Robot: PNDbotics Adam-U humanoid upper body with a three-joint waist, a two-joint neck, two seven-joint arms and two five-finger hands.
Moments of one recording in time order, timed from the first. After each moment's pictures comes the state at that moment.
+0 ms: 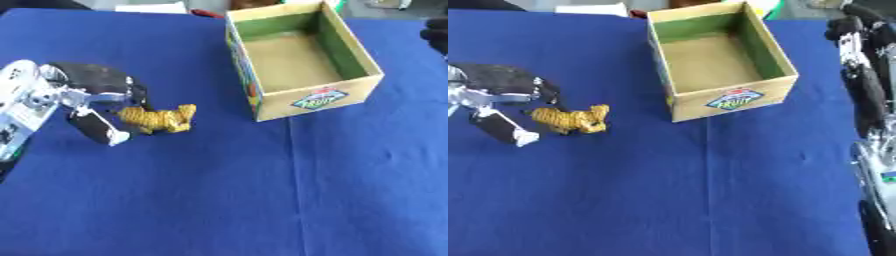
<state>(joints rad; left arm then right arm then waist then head) -0.95 0.56 -0.51 -1.40 -0.73 -0.31 -0.80 -0.24 -0.39 -0.15 -1.98 0.00 0.03 -0.20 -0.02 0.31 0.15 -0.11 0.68</state>
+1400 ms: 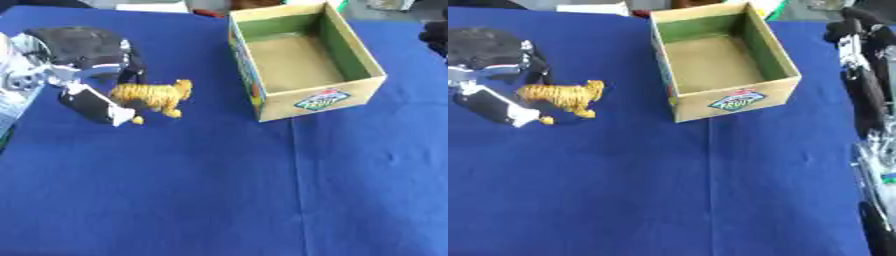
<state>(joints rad) -0.97 0.57 -0.42 -1.61 -0.88 -0.17 -0.69 -0.23 -0.39 -0.15 -1.98 0.00 0.02 -0.20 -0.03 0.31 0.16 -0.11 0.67</state>
